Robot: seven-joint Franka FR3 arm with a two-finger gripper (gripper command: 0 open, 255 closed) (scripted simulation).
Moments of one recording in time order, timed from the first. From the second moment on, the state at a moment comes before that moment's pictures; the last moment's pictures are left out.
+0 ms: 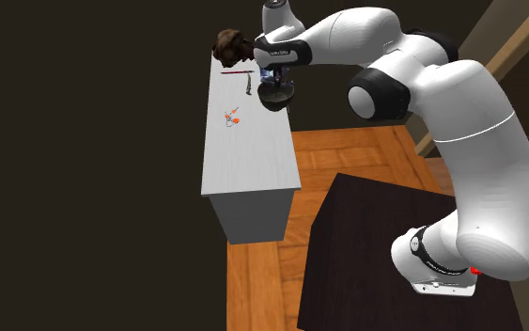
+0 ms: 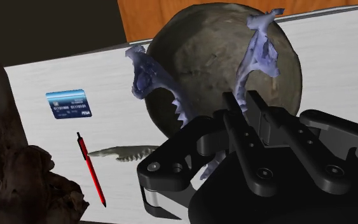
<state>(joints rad) -0.64 0.98 -0.22 -1.08 0.01 2.17 -0.99</state>
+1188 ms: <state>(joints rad) -0.64 1.03 -0.22 -1.07 0.02 2.22 -0.98</state>
